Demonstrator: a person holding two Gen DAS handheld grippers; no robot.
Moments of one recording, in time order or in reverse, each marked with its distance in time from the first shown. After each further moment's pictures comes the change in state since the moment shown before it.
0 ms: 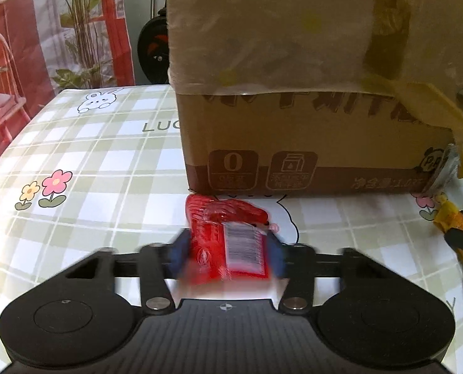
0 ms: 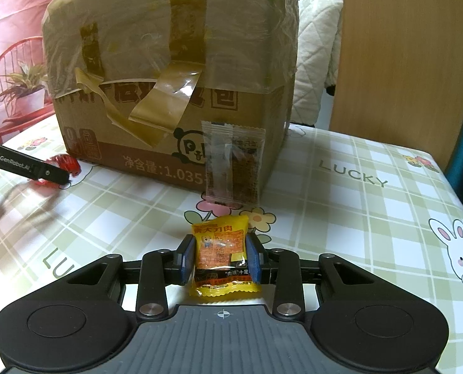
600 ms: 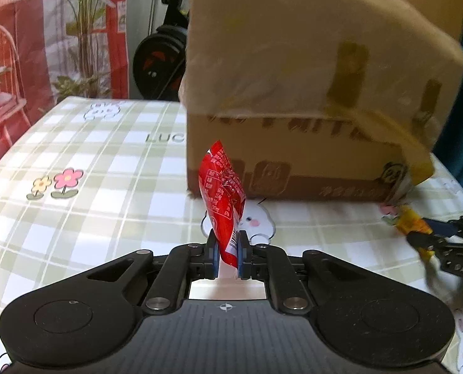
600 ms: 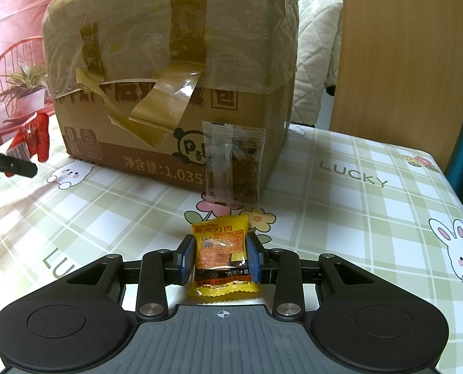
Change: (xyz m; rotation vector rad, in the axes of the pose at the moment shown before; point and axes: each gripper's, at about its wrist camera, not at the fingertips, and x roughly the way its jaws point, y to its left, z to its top) left arm -0.040 0.003 -0.017 -0.033 -0.100 -0.069; right arm 0.000 0.001 0.000 -0.002 0.003 -0.002
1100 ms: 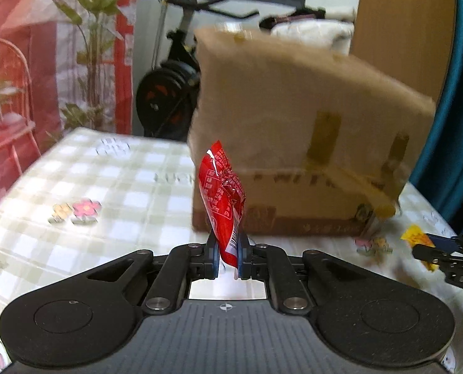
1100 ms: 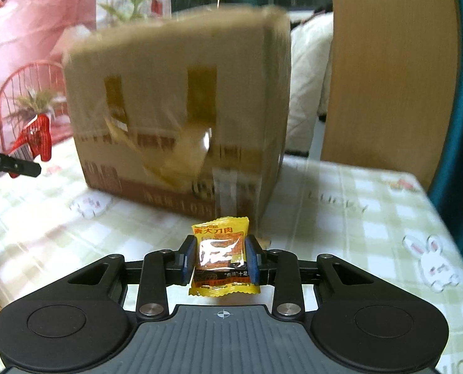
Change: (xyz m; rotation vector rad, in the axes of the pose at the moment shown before) left arm -0.047 0.006 0.011 -0.032 -0.142 -0.008; right arm -0.063 0.009 0.017 0.007 -0.140 -0.007
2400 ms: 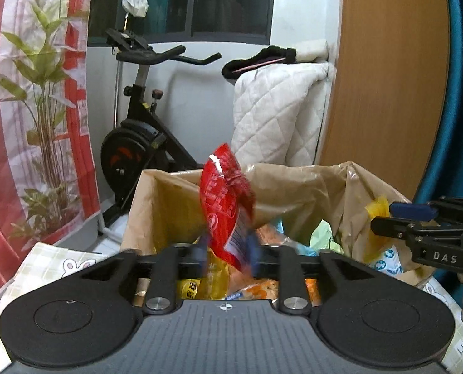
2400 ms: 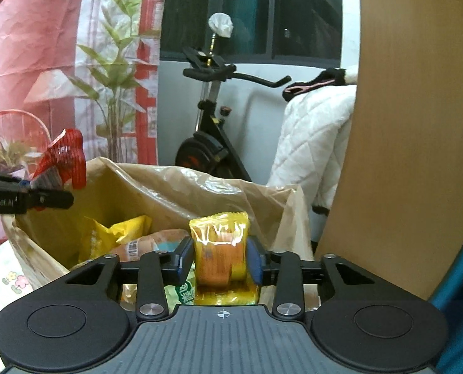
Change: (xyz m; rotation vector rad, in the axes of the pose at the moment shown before) left arm 0.072 -0.031 0.159 0.123 -0.100 -0.085; right arm 0.078 0.001 0.198 -0.039 -0.089 -0.074
